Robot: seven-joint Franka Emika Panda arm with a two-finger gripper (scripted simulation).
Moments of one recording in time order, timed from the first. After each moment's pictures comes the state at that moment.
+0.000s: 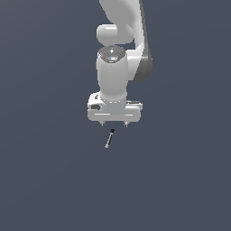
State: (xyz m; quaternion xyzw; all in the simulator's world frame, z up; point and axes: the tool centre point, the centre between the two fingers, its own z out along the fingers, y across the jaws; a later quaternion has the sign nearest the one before) arm 0.019 -0.004 0.191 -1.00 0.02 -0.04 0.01
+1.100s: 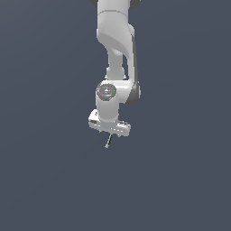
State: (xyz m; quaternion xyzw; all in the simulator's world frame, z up) arm -0.010 -0.030 0.061 -0.99 0.13 0.00 0.00
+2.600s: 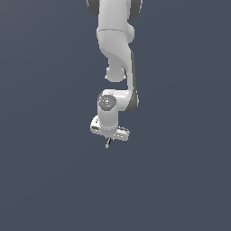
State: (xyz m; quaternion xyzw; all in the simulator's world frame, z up) arm -0.011 -0.031 0.010 -0.99 0.14 0.00 0.00
